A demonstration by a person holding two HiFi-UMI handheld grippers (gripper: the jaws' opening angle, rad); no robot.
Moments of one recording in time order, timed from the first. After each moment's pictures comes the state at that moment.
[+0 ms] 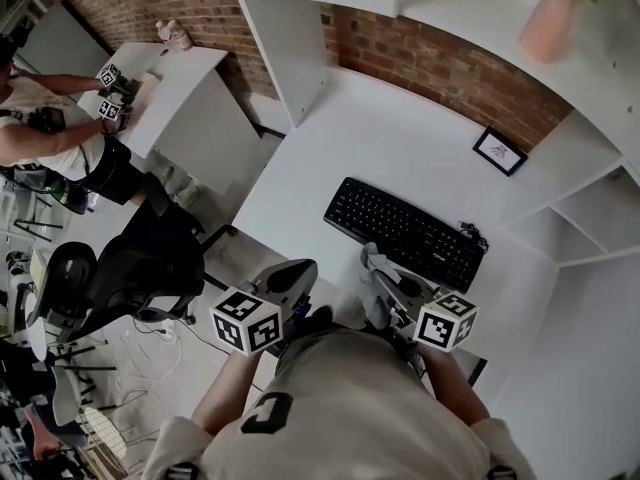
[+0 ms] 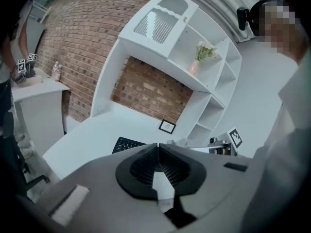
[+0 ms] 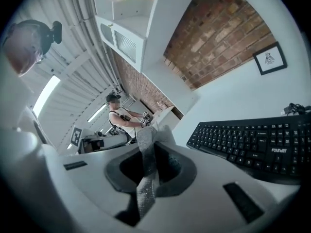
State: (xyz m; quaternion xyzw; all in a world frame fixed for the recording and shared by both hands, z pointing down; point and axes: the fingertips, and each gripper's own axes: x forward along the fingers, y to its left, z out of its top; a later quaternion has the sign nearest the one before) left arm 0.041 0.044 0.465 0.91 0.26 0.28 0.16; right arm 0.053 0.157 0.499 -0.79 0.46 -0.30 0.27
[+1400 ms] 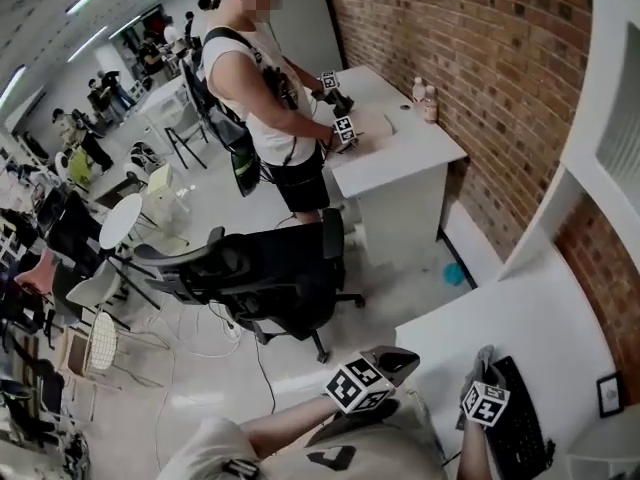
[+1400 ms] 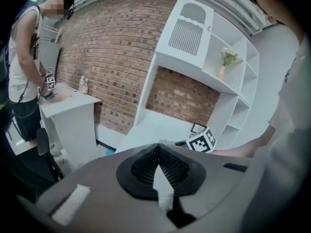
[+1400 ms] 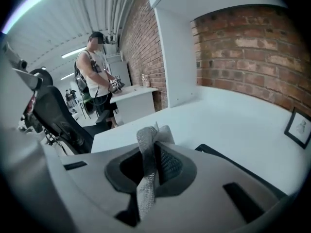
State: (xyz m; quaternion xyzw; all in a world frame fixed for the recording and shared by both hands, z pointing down) left arm 0.070 -0.128 0.485 0.94 0.16 0.29 0.13; right arm 0.211 0.007 0.644 -0.87 0.36 -0.34 -0.07
